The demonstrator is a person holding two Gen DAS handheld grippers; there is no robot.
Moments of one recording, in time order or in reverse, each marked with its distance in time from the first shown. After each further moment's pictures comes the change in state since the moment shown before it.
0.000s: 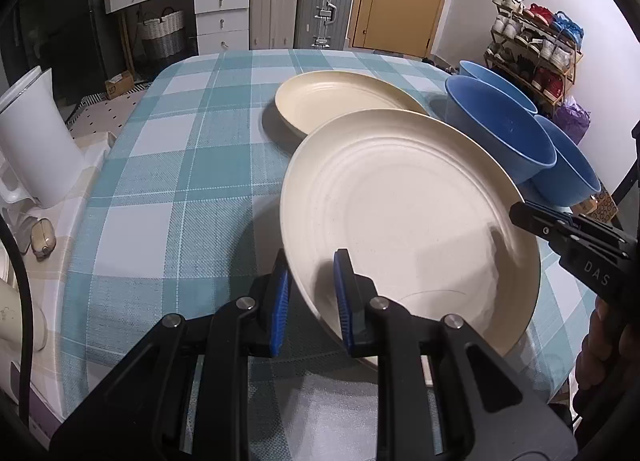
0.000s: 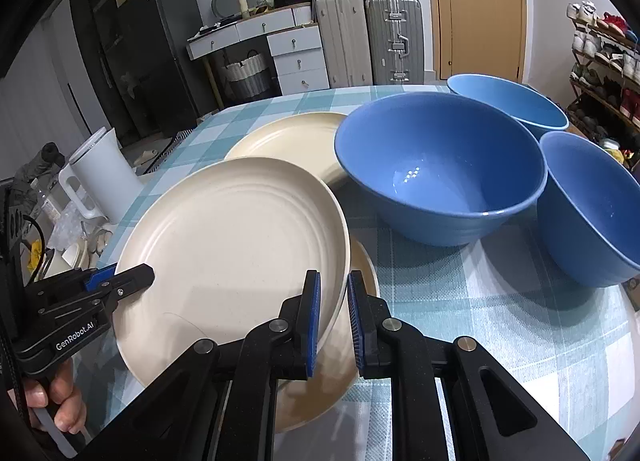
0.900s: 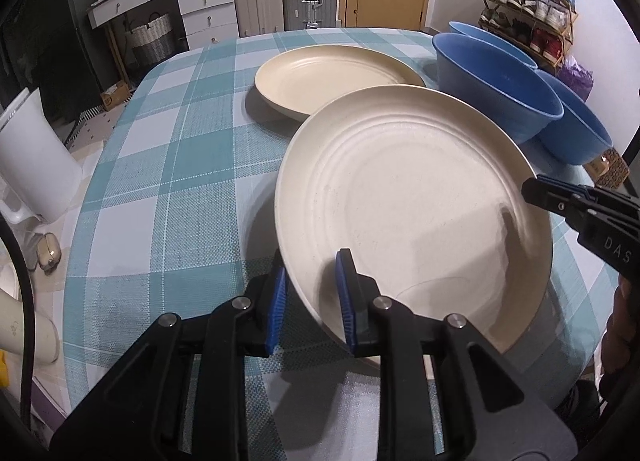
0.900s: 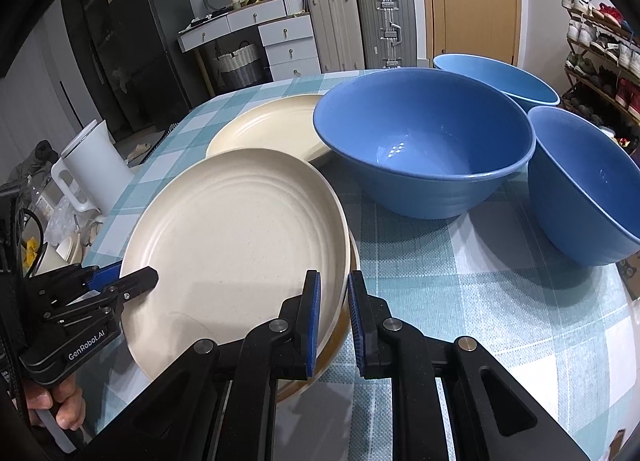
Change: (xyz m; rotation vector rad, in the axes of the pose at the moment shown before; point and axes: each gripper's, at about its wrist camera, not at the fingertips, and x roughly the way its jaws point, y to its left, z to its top) left arm 0.020 -0.022 -0.010 0.112 0.053 0.056; right arm 0.007 -0.011 -0.013 0.016 0.040 -0.016
